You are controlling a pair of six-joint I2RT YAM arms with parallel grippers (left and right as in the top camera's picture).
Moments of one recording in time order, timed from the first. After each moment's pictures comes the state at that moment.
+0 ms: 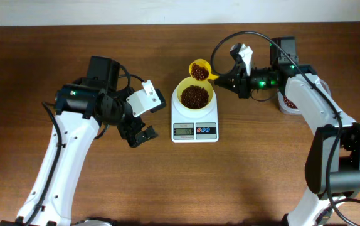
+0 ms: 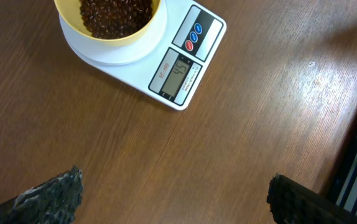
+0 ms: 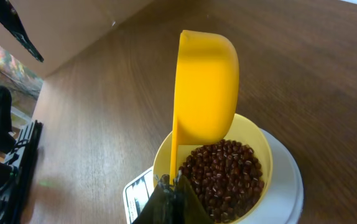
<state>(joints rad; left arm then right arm) -0.15 1.46 1.40 -1.23 0.44 0.87 0.07 1.94 1.43 -0.51 -1.13 -0.51</state>
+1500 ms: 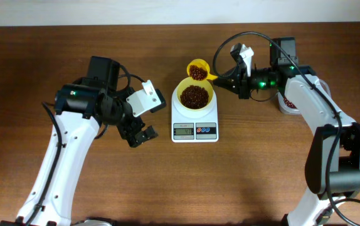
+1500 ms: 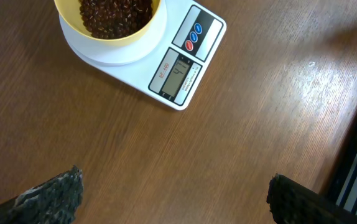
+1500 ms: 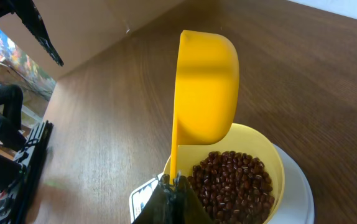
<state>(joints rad) -0.15 1.46 1.40 -1.23 0.44 0.87 0.07 1.94 1.42 -0.48 -1.19 -0.53</state>
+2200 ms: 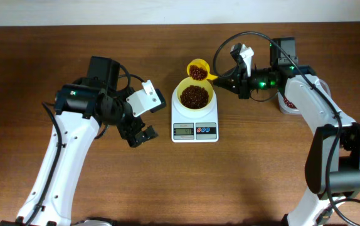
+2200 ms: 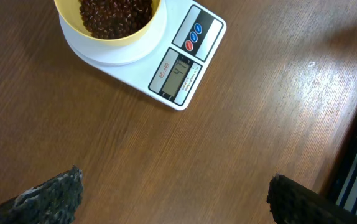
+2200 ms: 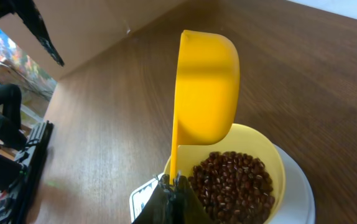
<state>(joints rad) -0.15 1.46 1.40 -1.23 0.44 0.87 0.07 1.94 1.42 -0.48 -1.20 -0.53</state>
